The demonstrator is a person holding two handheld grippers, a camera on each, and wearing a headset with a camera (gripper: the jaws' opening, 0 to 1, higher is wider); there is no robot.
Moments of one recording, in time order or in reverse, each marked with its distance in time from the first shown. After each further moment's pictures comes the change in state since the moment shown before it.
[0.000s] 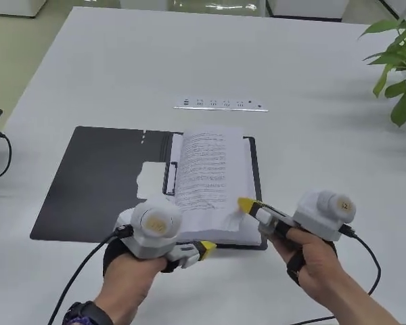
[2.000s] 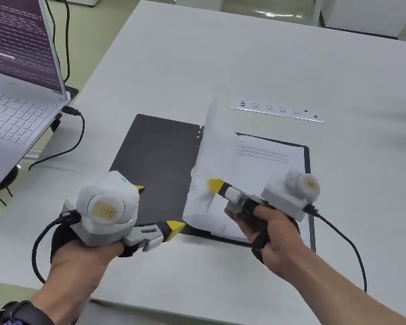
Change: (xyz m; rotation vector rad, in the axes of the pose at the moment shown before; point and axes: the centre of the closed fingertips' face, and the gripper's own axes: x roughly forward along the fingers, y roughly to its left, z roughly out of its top) left arm -0.138 0.111 -0.027 -0.029 -0.095 0.210; right arm 0.126 0.138 -0.056 0.068 0.126 0.179
